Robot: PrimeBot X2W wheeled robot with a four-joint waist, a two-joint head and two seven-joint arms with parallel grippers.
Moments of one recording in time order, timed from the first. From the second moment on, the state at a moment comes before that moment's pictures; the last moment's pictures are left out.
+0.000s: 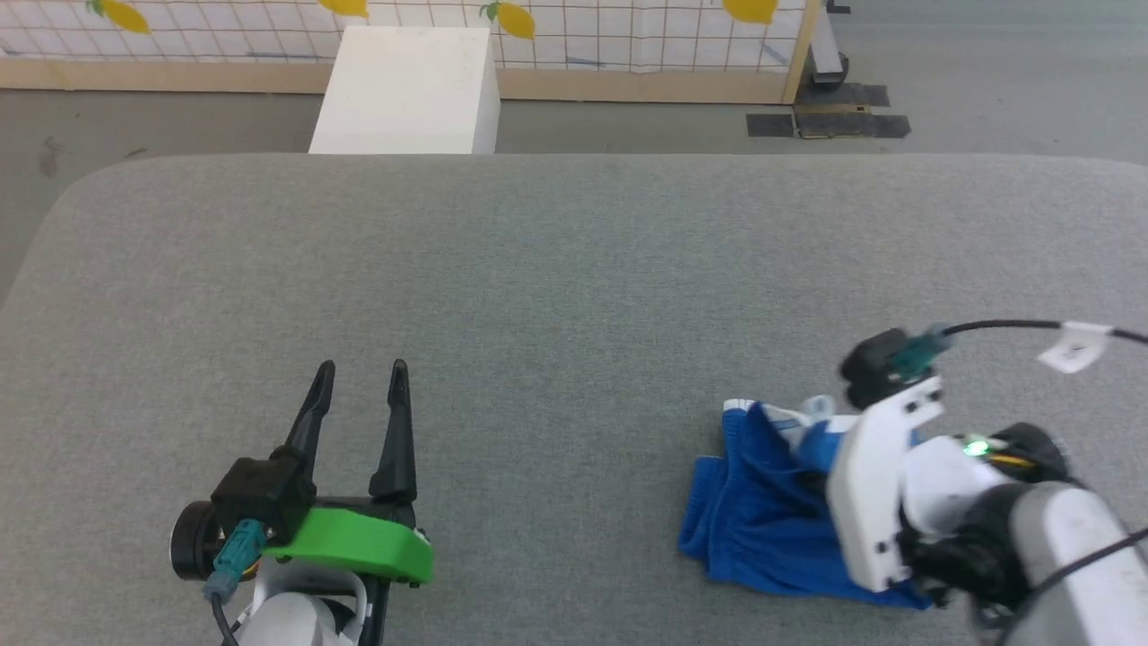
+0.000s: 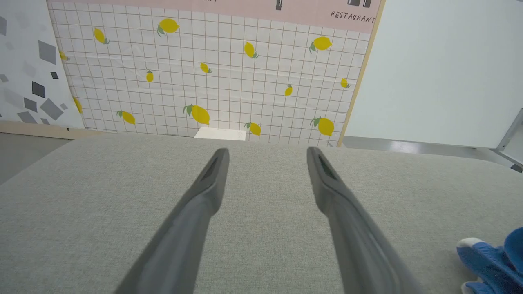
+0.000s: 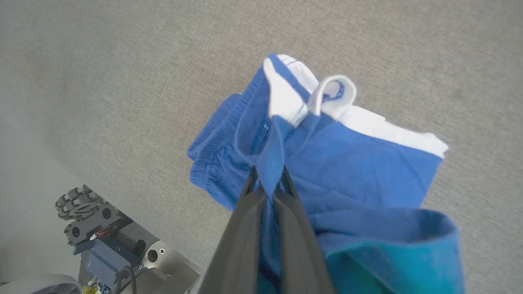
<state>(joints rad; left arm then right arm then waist) -0.07 0.16 -0.19 0.05 -0.29 0.06 -0.26 -0.21 -0.24 0.22 -0.12 0.43 0.13 1.11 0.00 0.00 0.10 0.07</state>
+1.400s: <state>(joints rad) -0.07 0.13 -0.16 0.06 -0.26 0.01 -0.26 -0.07 -0.16 0.07 0.09 0.23 0.13 0.78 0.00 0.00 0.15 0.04</state>
